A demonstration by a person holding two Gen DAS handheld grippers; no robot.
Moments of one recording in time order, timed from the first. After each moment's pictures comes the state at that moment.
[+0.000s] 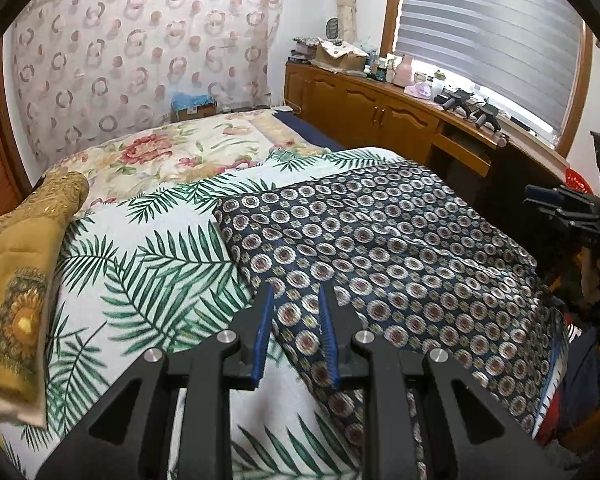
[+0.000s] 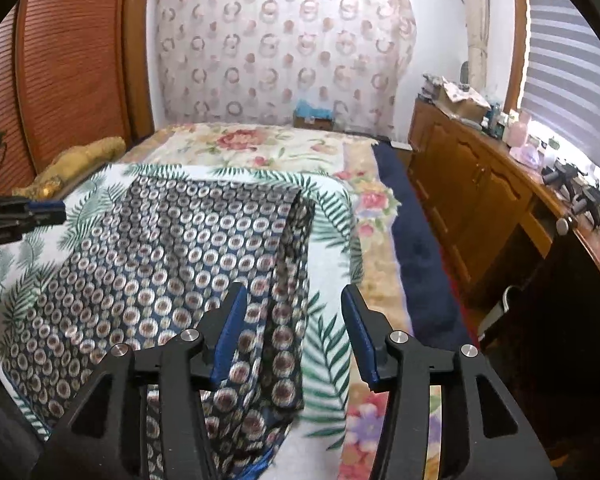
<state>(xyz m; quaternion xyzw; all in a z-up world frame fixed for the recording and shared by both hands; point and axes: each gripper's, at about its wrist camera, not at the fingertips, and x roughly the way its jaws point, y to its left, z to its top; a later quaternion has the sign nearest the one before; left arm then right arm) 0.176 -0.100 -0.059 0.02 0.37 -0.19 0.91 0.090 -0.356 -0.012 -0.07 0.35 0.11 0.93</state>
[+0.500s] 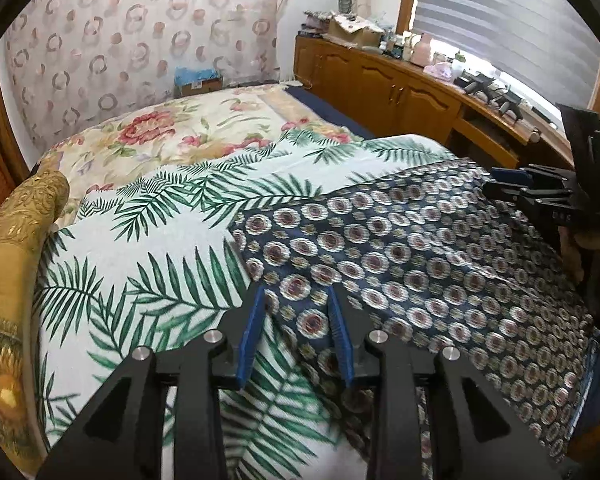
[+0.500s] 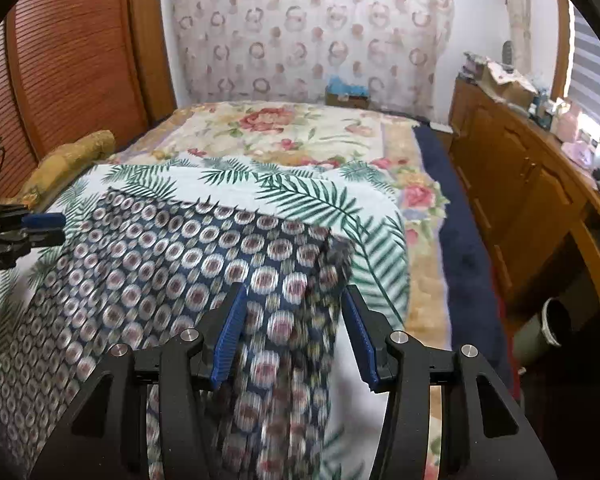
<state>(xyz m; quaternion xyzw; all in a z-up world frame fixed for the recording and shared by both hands) 0.255 -0.098 -0.086 0.03 0.42 -0.18 0.89 0.232 -0.331 -0.058 -0.06 0.40 0.17 0.90</state>
